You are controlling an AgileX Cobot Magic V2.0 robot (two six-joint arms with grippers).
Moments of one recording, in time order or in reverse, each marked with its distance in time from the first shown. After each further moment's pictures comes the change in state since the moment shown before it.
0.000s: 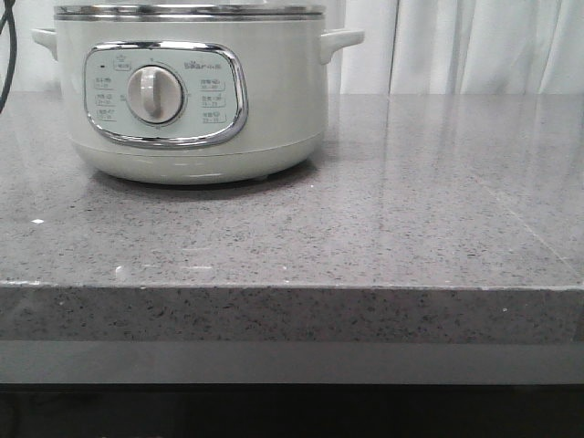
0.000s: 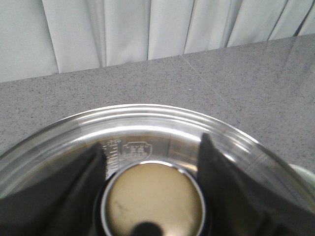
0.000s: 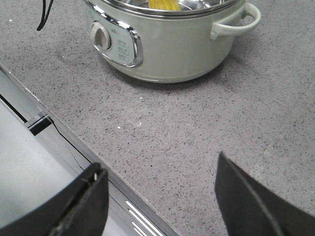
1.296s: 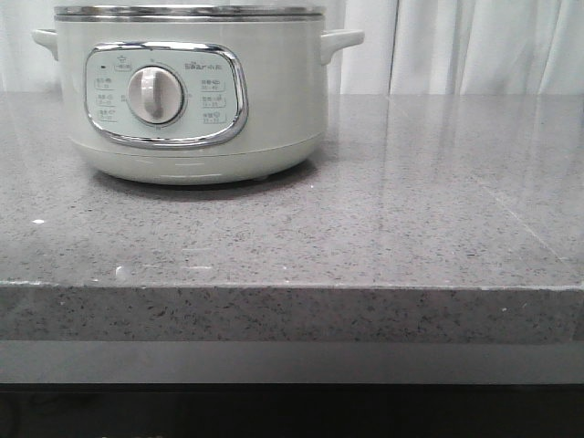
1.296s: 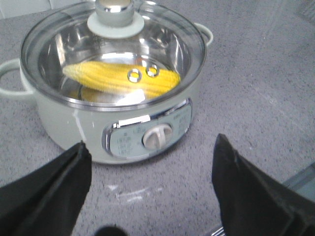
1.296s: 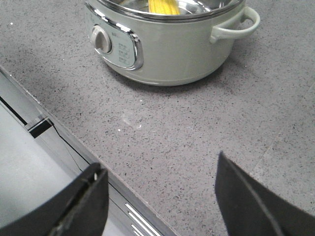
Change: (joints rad) left arm 0.008 -0.865 0.487 0.041 0.519 0.000; right arm 0.000 0.000 0.000 0.000 -0.009 0.000
